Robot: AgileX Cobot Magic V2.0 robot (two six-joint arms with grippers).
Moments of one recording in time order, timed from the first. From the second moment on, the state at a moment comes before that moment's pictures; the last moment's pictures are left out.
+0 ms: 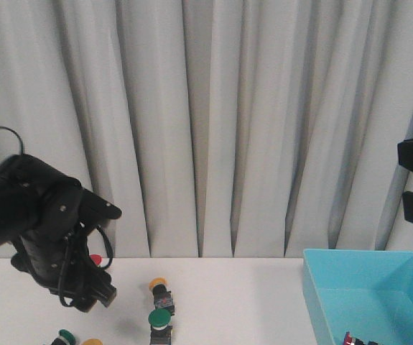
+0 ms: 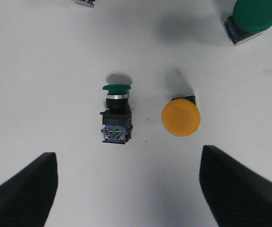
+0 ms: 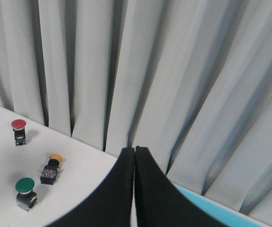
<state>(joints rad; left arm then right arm) -0.39 1.81 -1.60 0.31 1.17 -0.01 0.27 0.98 -1.21 0.06 0.54 -0.23</state>
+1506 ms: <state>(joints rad) -0.38 2.05 -1.60 0.24 1.10 -0.08 0.27 0.98 -1.21 0.05 0.59 -0.23</state>
